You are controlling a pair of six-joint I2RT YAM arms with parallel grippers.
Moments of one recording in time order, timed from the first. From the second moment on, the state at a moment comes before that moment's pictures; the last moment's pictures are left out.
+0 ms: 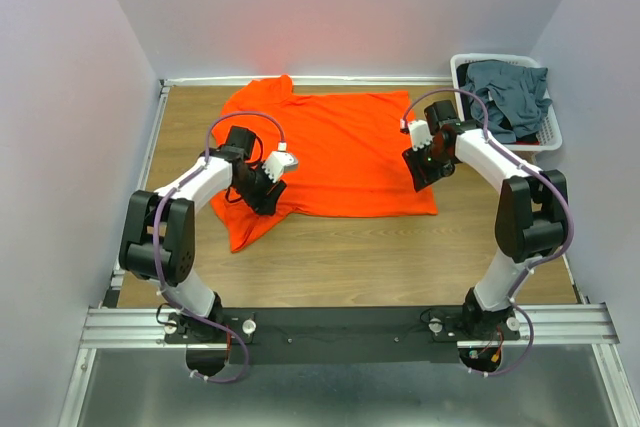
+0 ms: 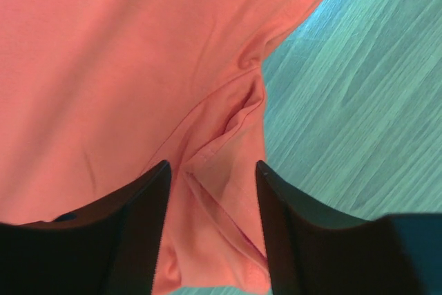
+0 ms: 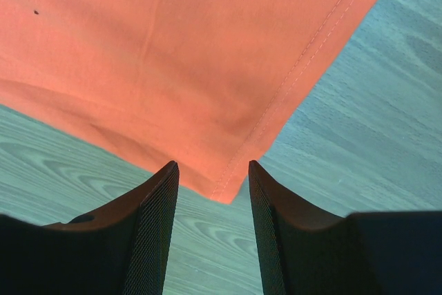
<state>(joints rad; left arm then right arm) -0.22 1.62 1.03 -0.65 0.48 0.64 0.21 1.77 1.30 -0.79 -0.14 -0.31</state>
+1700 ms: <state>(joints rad) -0.03 1.64 1.06 -0.67 0.26 0.77 0.21 1.80 1.20 -0.77 -0.03 -0.34</state>
